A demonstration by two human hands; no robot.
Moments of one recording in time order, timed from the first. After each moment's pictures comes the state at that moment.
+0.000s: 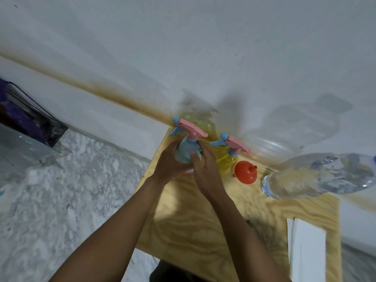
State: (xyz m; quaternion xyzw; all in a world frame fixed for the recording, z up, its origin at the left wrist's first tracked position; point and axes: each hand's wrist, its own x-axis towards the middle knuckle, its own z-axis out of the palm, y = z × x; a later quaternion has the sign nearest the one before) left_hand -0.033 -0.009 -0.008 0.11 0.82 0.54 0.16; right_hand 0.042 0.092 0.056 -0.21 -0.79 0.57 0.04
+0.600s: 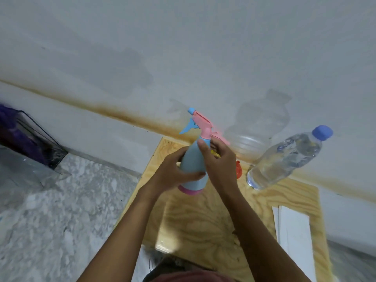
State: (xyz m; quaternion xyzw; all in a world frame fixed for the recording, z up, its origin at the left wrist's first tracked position) left_hand 0.047 -0.021 0.085 0.25 0.73 0.60 0.20; right_hand 0.108 0.105 0.133 -0.22 -0.77 0.56 0.22
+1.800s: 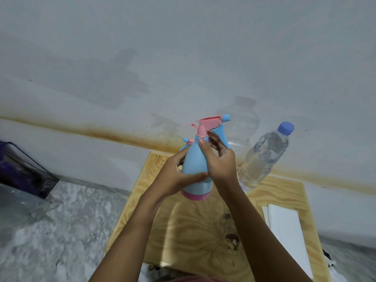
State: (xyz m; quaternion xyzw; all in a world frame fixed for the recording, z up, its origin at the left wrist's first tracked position) left_hand 0.077 0.014 0.132 0.27 0.70 0.63 0.22; right_hand 0.133 0.139 0.162 -0.19 -0.65 0.68 0.26
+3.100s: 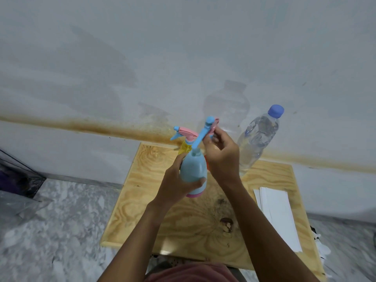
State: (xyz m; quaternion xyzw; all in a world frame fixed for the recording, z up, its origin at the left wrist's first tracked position) left_hand 0.102 0.029 0.055 0.28 0.77 0.56 0.13; right_hand 0.155 0.146 0.148 -0.22 -0.75 0.52 0.35
